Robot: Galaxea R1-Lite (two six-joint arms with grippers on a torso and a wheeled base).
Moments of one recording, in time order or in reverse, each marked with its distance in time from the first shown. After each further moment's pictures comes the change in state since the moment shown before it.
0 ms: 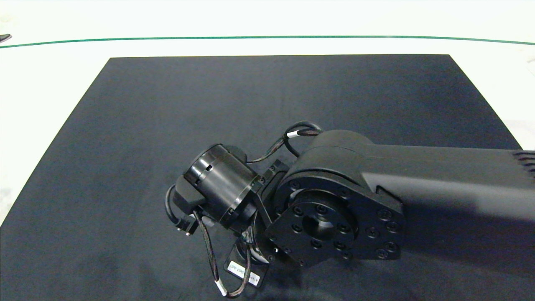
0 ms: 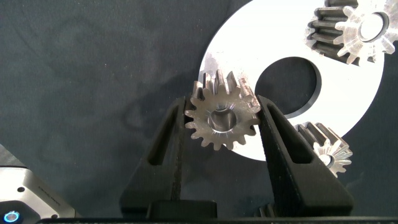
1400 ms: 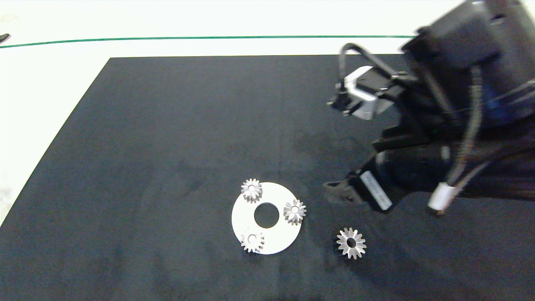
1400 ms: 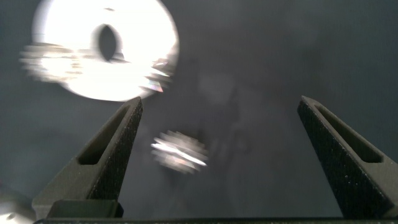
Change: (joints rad) left arm -0.004 -0.066 0.070 -0.248 -0.013 -0.055; right arm -0.189 -0.548 0.420 -0.192 -0.131 0.138
